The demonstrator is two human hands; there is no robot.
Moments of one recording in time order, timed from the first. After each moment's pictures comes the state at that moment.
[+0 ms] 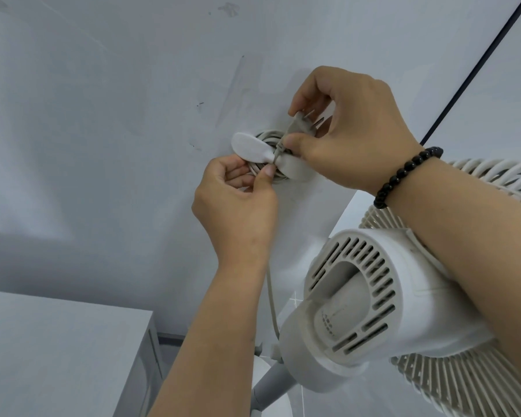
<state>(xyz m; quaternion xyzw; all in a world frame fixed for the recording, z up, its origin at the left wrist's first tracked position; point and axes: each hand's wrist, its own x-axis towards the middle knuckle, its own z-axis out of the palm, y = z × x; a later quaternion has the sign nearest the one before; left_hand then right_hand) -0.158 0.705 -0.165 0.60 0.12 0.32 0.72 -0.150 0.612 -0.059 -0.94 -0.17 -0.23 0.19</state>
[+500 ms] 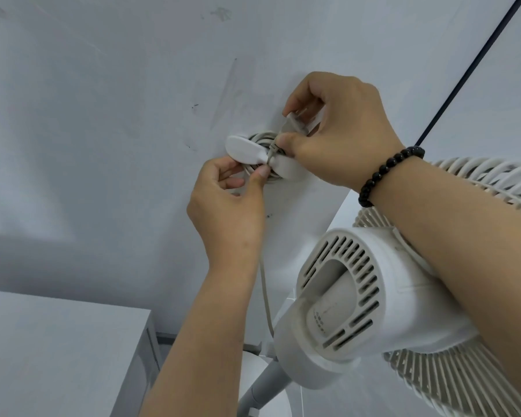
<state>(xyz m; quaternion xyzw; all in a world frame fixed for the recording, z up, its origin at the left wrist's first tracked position) -0.163 0.710 -0.168 0.63 0.10 0.32 0.70 -0.146 0.612 -0.060 -0.94 -0.15 -0.23 0.20</state>
